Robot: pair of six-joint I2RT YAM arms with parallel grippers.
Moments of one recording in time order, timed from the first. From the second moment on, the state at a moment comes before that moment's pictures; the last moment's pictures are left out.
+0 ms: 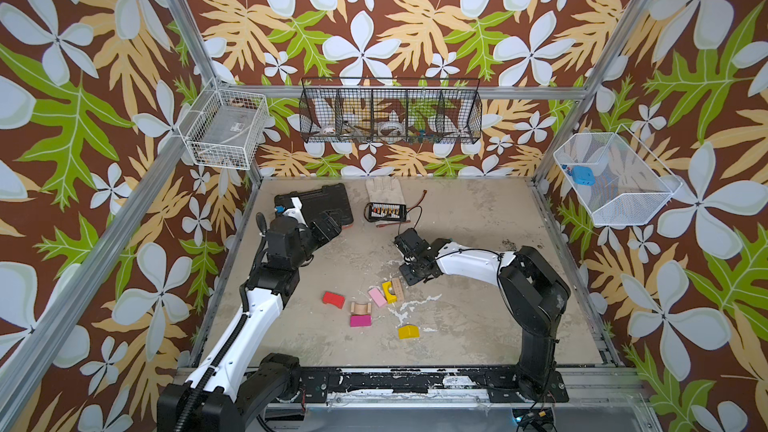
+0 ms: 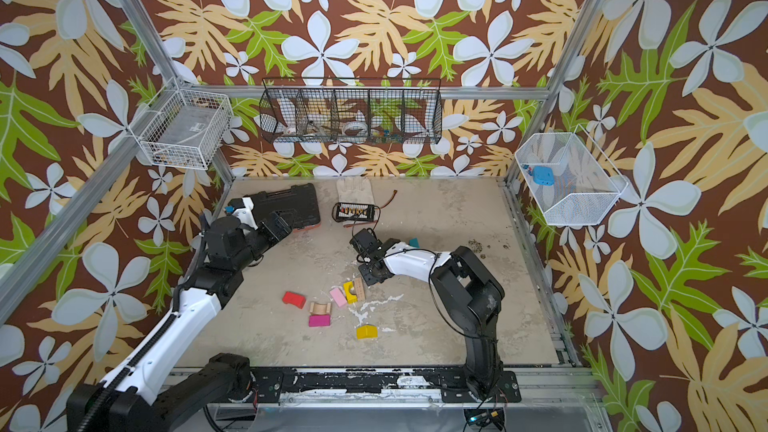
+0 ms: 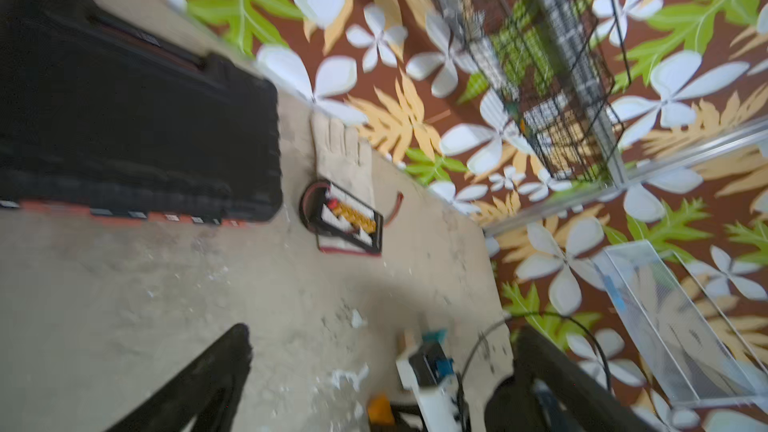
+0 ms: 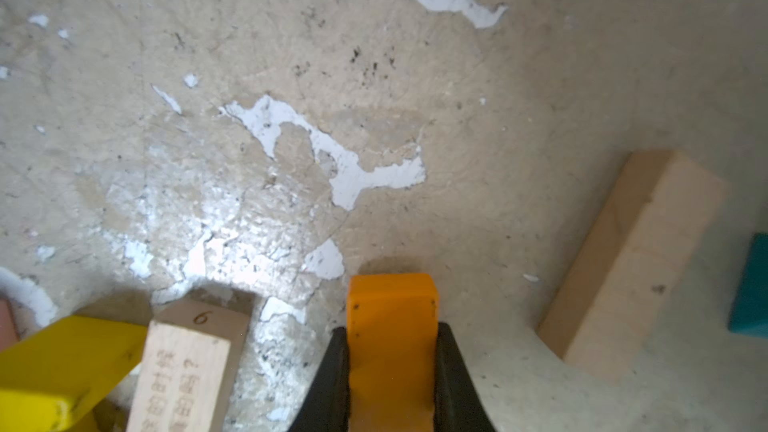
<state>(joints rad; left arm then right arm) -0.16 1.04 0.79 -0.09 0.26 -0.79 0.76 1.92 1.25 -0.55 0.16 0.21</state>
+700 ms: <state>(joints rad) -0.18 1.02 0.75 -0.55 0.43 -0.43 0.58 1.91 1.32 -0.54 0.25 0.39</state>
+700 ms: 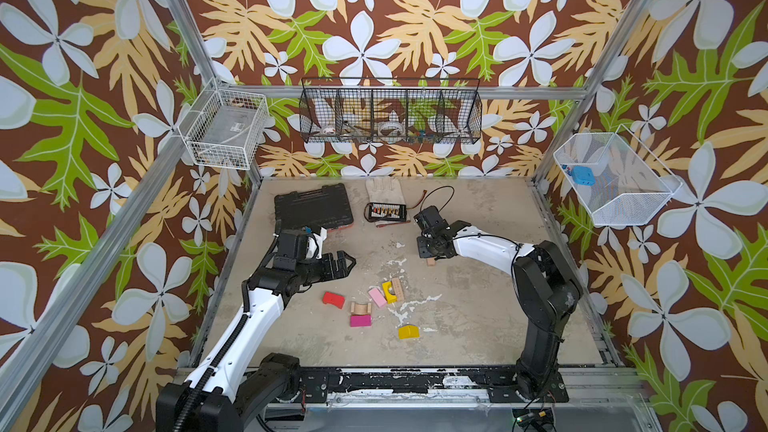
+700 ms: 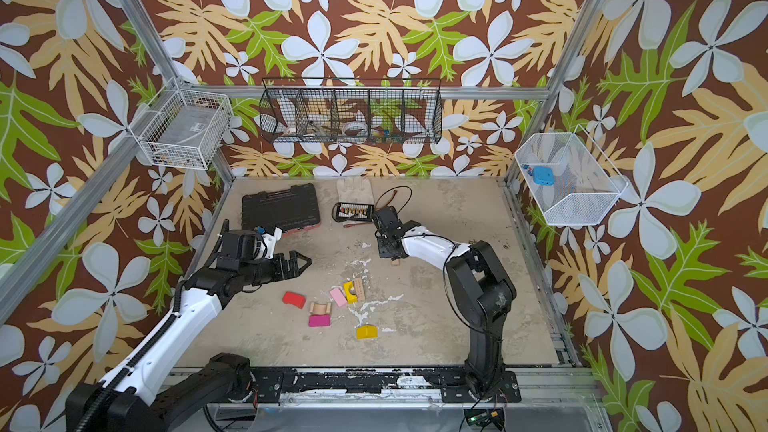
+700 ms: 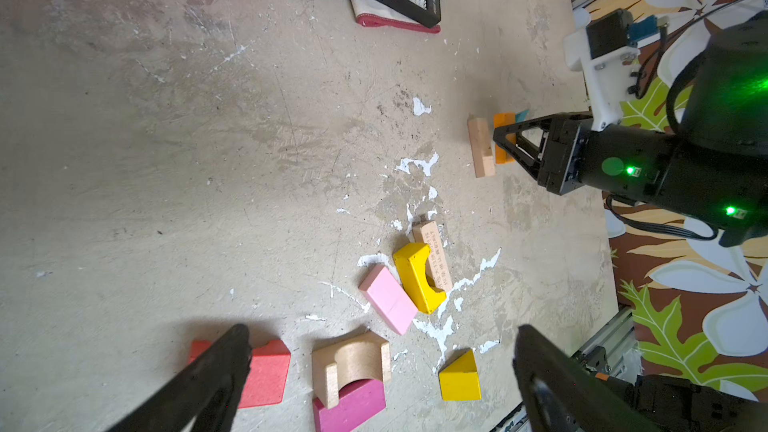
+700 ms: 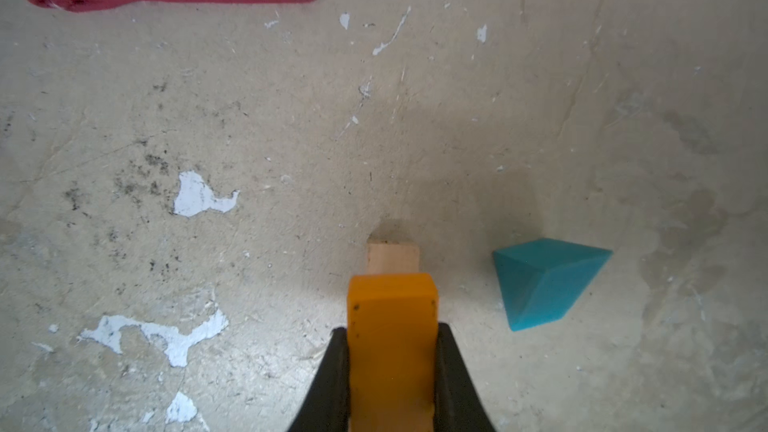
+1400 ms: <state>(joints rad) -0.20 1.00 0.75 -0.55 0.43 -0.43 0.58 1.94 1.32 -0.54 0.25 0.42</state>
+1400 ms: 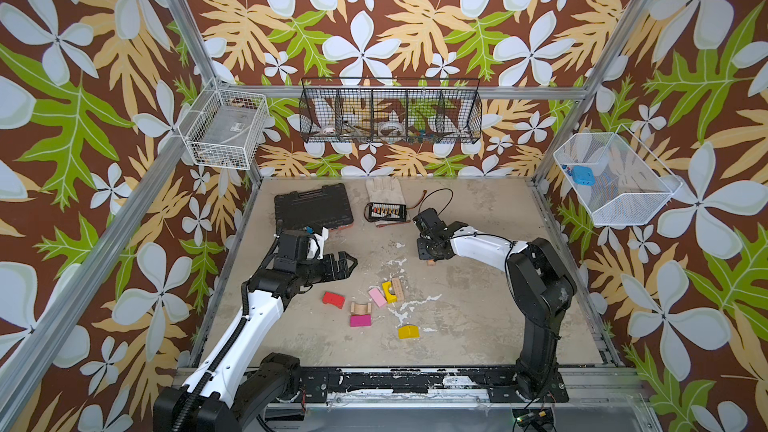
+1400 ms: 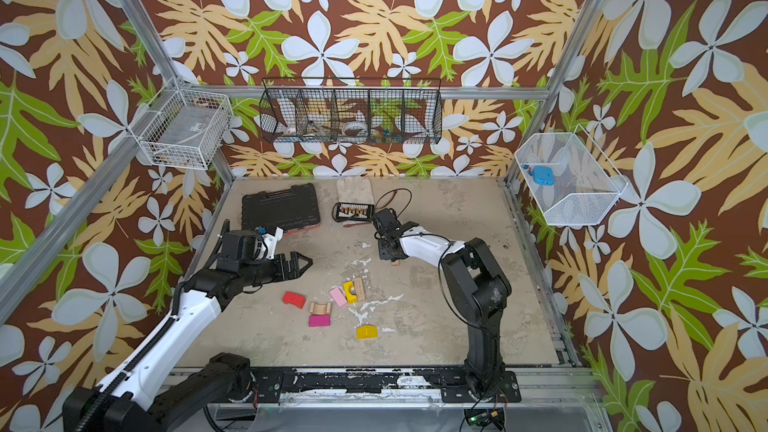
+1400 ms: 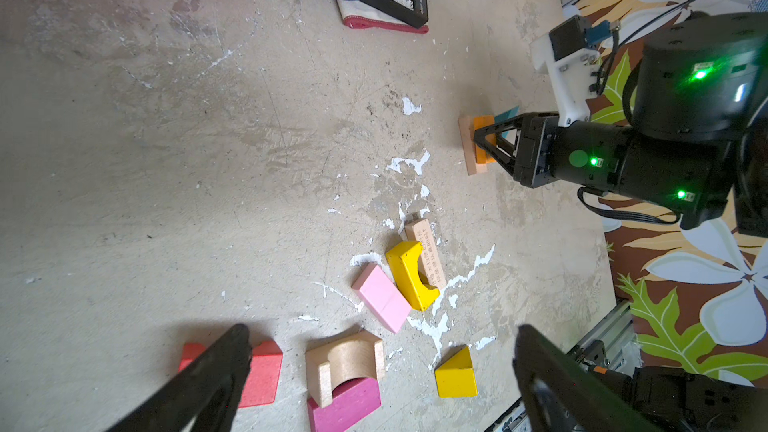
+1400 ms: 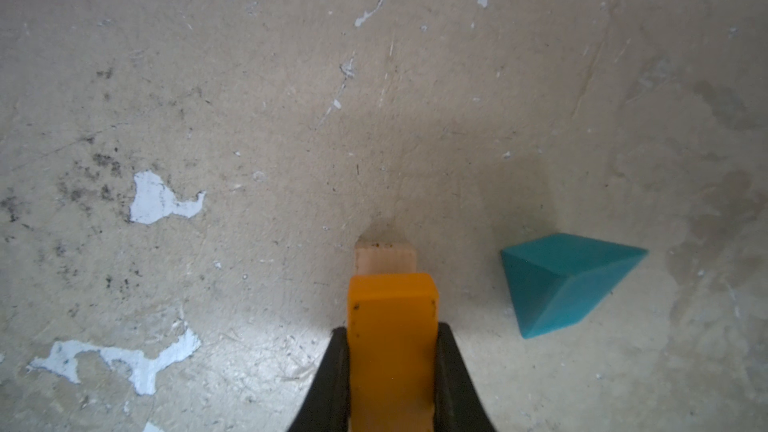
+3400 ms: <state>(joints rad) -0.15 1.03 0.77 -0.57 0.27 -0.45 1.01 1.91 1.32 -0.48 0.27 0.42</state>
